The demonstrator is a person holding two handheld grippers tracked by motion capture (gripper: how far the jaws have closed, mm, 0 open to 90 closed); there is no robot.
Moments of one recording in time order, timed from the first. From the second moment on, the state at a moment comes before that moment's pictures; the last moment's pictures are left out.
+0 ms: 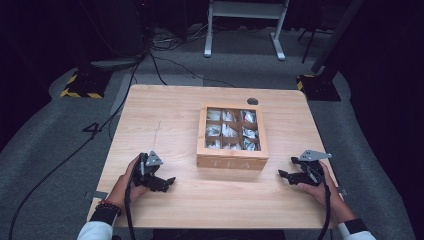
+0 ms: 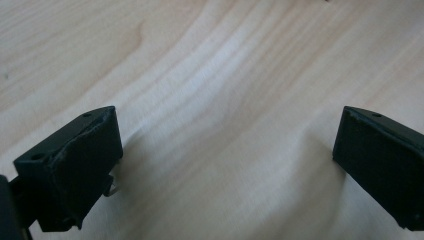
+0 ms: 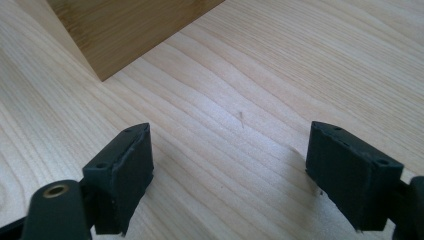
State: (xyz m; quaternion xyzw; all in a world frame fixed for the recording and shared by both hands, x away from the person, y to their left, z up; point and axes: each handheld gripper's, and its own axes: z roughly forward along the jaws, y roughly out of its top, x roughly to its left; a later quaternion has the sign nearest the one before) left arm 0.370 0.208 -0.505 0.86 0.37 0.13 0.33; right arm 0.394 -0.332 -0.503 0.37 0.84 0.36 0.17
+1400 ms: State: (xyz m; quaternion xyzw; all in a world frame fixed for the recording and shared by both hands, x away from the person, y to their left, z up) left arm 0.369 0.208 -0.505 0.87 0.35 0.12 0.33; right arm 0.401 -0.273 -0.452 0.29 0.85 0.41 0.14
